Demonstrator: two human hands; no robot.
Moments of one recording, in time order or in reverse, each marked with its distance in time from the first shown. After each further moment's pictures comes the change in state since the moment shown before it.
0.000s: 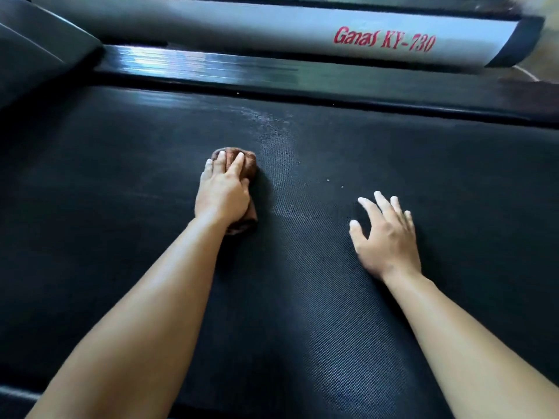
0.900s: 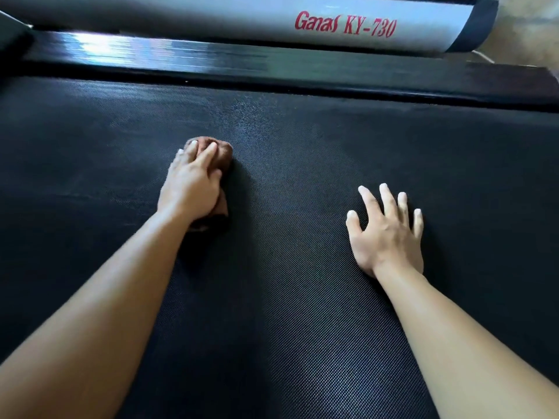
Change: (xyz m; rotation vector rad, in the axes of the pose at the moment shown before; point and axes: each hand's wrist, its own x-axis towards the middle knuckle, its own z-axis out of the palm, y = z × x) left_hand 0.006 0.035 0.024 -0.046 0.018 0.096; right_hand -0.002 0.069 -0.016 -0.189 -0.011 0.180
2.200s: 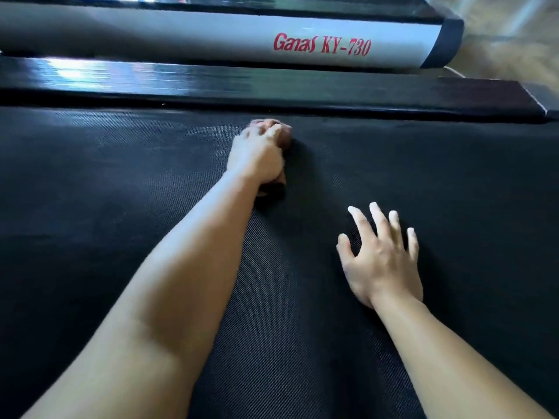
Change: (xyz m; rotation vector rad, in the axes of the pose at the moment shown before) left_hand 0.107 0.123 0.055 0.077 -0.084 0.210; right_hand 0.001 -0.003 0.000 0.005 0.009 0.023
